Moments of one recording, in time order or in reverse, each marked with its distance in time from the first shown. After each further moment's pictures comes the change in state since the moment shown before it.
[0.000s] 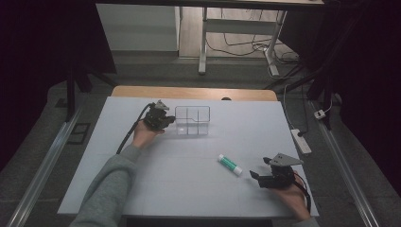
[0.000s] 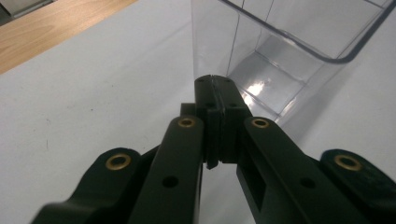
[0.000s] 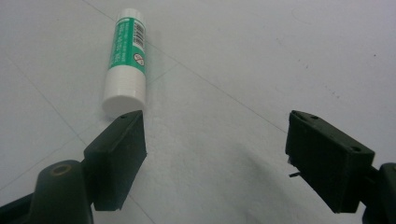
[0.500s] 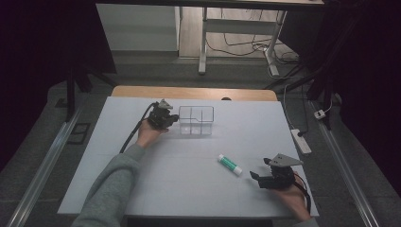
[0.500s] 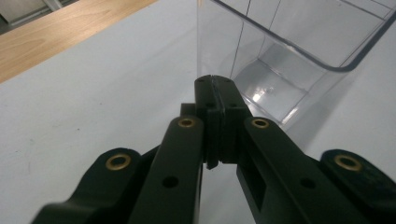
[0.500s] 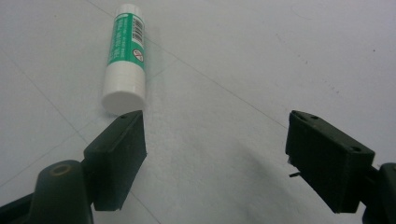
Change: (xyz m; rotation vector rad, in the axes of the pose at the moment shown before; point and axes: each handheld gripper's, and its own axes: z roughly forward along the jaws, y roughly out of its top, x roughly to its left) left arm -0.006 0.007 0.009 -0.031 -0.013 -0.001; right arm 0.002 -0.001 -0.001 0.007 -0.010 0.010
